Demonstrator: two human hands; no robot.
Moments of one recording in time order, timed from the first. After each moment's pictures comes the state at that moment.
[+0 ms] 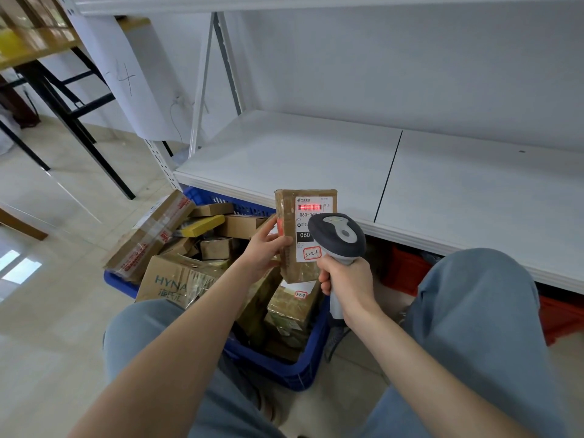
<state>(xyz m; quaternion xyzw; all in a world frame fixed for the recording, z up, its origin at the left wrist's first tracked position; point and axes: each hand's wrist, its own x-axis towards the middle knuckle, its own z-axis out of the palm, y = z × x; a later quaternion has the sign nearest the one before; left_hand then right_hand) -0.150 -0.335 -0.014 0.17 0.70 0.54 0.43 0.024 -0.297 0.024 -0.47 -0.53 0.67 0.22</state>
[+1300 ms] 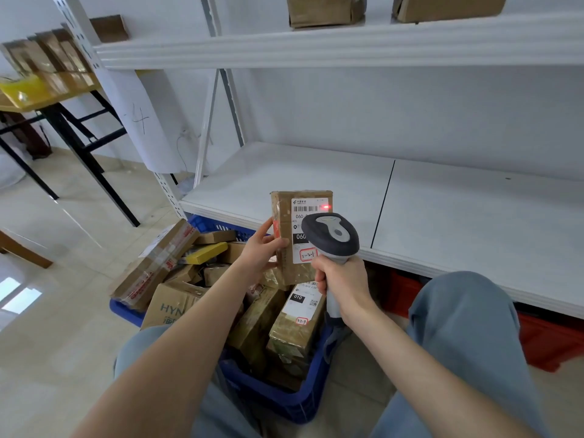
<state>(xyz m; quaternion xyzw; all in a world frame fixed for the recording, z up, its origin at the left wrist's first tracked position) -0.167 -0.323 0.032 0.19 0.70 0.56 0.40 0.011 -0.283 0.064 -0.41 -0.58 0.66 0.25</state>
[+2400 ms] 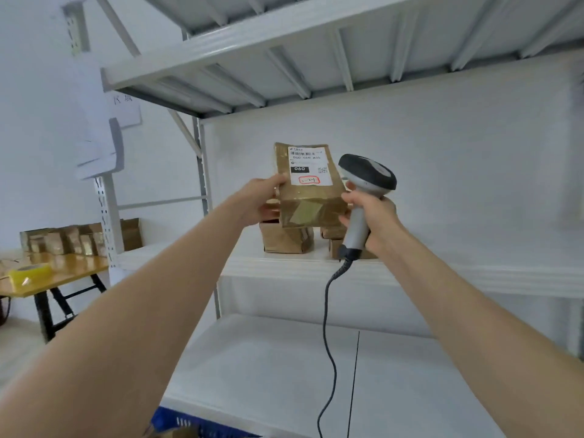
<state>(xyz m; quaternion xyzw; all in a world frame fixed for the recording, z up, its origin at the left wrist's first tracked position) -0.126 -0.239 0.467 0.42 0.60 0.64 0.24 0.055 -0.161 0.419 -0.17 -0.48 0.68 0.52</state>
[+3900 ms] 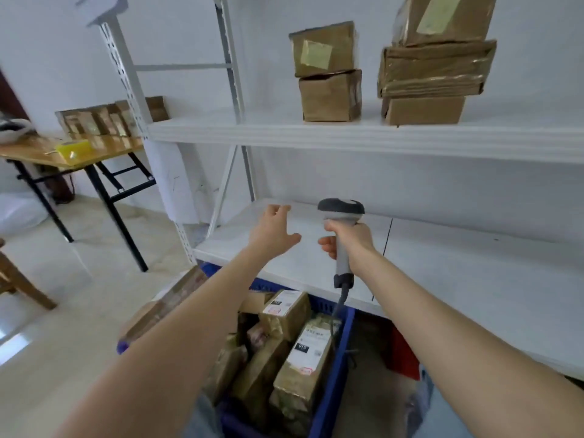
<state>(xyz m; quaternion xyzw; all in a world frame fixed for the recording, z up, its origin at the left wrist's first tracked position) -0.168 -0.300 0.173 0.45 0.87 0.22 -0.01 -0.033 -0.214 0.172 -0.42 -0.56 0.66 0.28</state>
